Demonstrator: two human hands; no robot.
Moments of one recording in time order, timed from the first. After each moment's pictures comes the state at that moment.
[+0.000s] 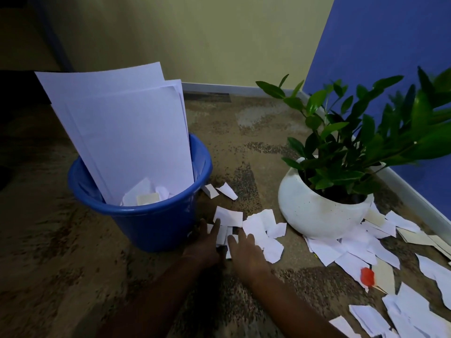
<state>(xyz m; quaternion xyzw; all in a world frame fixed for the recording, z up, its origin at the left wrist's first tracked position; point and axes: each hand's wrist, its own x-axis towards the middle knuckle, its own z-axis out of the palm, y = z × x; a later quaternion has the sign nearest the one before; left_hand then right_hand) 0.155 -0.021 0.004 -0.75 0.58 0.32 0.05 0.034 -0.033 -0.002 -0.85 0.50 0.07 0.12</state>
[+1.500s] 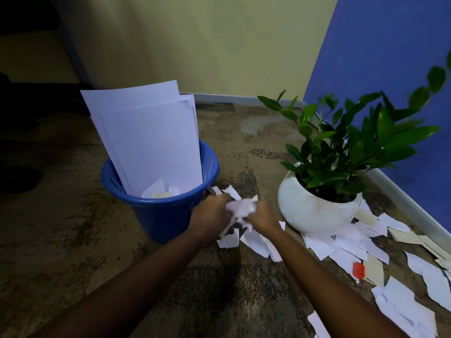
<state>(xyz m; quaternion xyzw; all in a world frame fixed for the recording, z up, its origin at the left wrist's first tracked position) 0.152 0.011 0.122 -0.73 0.63 0.18 -0.21 0.027 -0.065 0.082 -0.71 0.59 -0.13 0.35</state>
